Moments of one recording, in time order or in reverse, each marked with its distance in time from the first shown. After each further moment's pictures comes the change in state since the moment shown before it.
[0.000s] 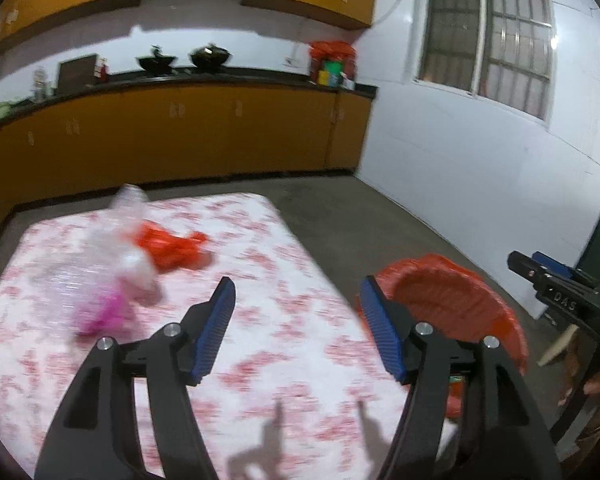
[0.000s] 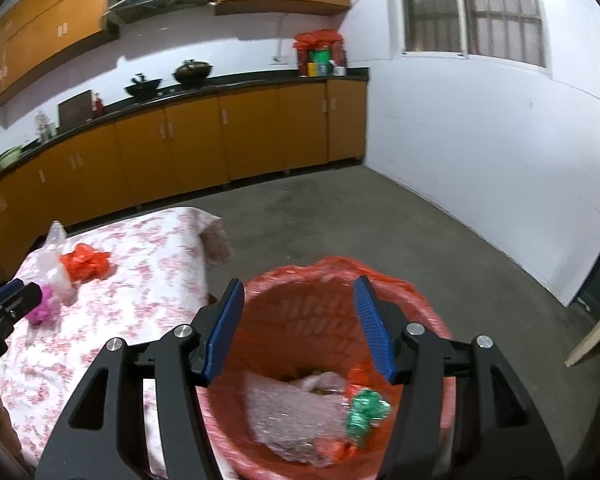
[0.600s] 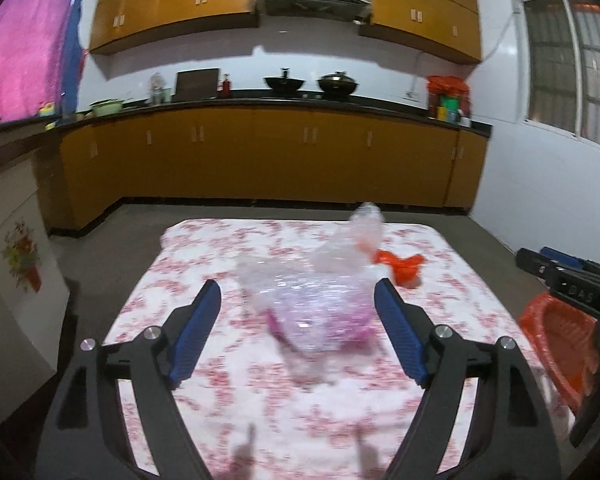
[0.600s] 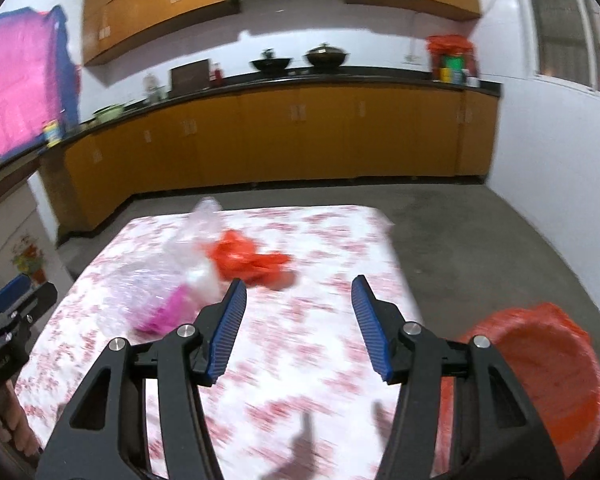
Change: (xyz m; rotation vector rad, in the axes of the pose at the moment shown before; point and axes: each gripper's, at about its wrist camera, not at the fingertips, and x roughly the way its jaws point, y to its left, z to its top) left arm -0.062 0.166 -0.021 -0.135 -0.095 0.377; right arm 0.047 0.202 0.008 -0.199 0.031 0.371
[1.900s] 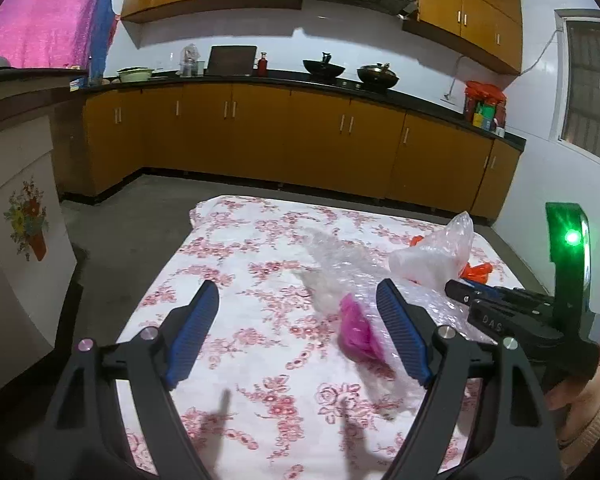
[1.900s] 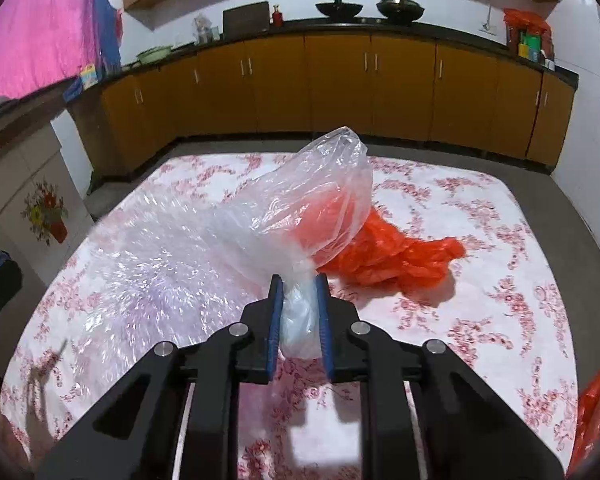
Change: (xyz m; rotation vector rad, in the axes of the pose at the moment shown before) left arm 0.051 0.061 -0.001 -0.103 0.048 0.040; right arm 0.119 0.077 -0.006 -0.097 0.166 0.162
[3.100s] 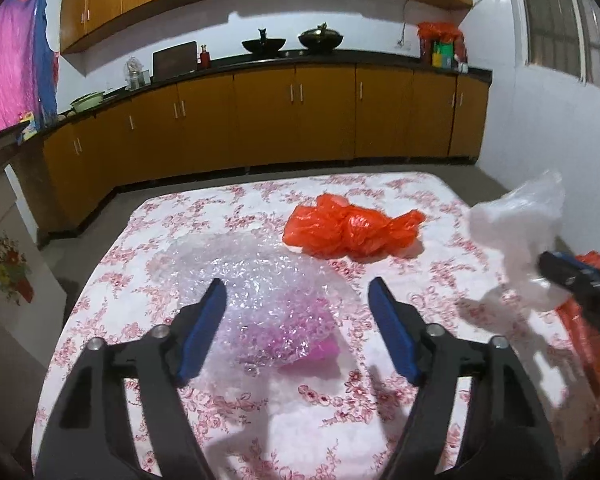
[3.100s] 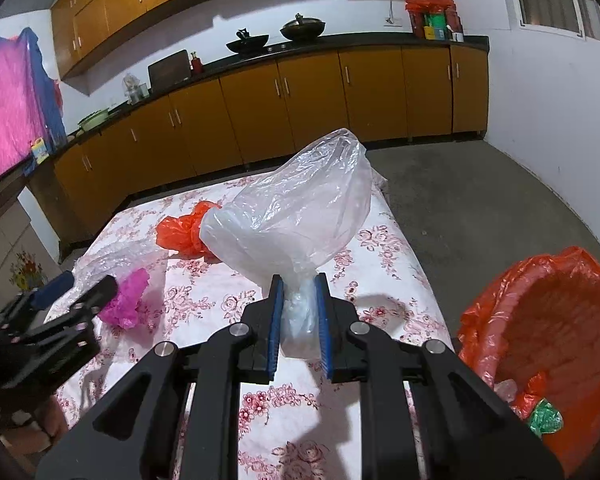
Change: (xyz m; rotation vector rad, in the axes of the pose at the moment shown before) left arm 0.036 -0.136 -0.020 0.232 0.100 0.003; right arm -0.100 -0.107 -0.050 0.235 -0.101 -0.136
